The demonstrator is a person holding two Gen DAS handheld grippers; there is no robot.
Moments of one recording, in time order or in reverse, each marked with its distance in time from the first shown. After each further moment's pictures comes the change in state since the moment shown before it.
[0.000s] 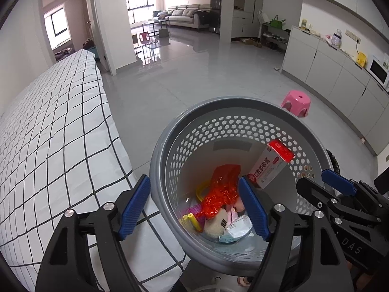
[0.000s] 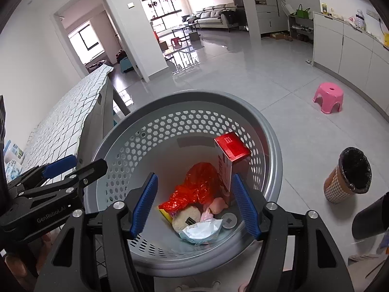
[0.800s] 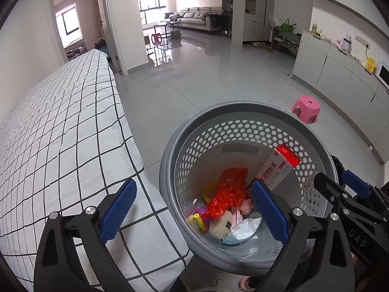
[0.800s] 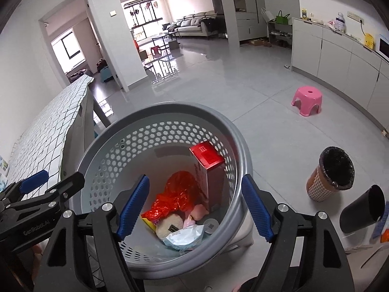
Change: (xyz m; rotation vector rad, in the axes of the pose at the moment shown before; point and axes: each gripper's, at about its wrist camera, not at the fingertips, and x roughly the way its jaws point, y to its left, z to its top) left arm -0.011 -0.001 0.000 -0.033 -0.017 0.061; right arm -0.011 -0.008 0.003 0.032 -0.053 -0.118
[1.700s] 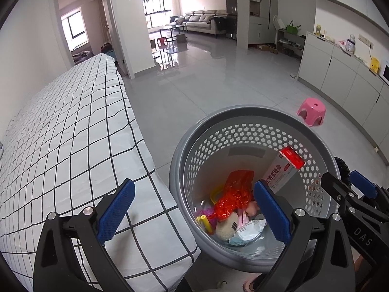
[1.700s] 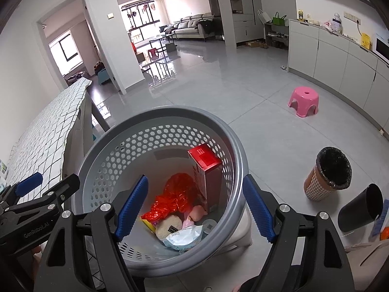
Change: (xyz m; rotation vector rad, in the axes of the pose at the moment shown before) left arm -0.010 0.003 -0.001 -0.003 -0.019 0.043; right arm -0.008 0.000 0.001 0.006 -0.013 -0.013
